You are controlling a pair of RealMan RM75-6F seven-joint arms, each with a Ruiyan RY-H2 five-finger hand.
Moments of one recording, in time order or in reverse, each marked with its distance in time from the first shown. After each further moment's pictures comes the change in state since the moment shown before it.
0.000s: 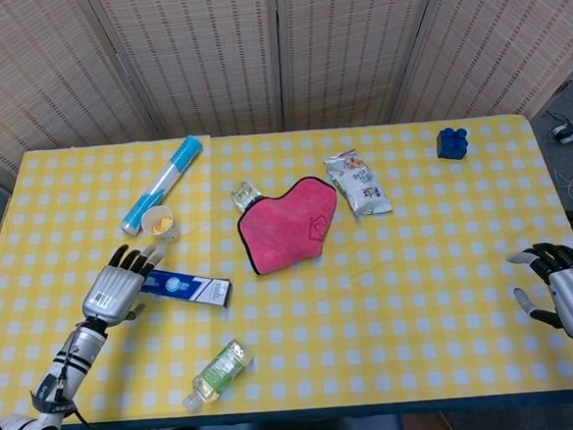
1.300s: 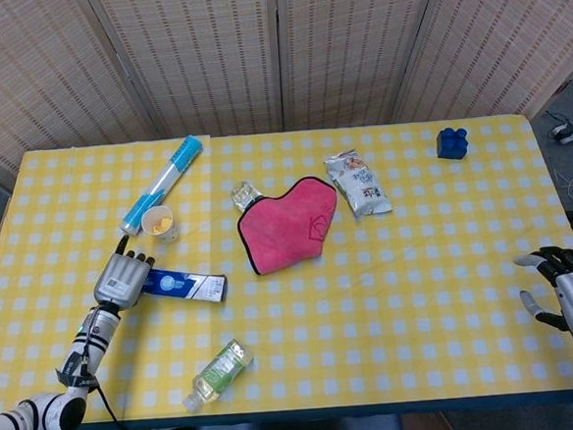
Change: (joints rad) left arm -0.121 -0.148 0.071 0.201 -0.187 0.036 0.197; right arm -0.015 -0.014 -0.001 0.031 0.010 0.001 0.028
